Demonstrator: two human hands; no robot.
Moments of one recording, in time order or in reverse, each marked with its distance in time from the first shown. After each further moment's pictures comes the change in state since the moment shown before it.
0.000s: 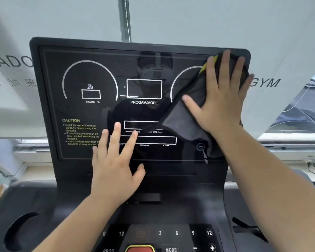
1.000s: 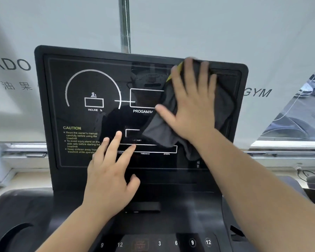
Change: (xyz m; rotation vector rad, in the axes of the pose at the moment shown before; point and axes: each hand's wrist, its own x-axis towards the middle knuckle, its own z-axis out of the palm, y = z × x) left_hand 0.001 -0.015 -0.013 -0.081 -0.008 0.081; right_hand 0.012 -0.056 0.000 -0.051 0.035 -0.248
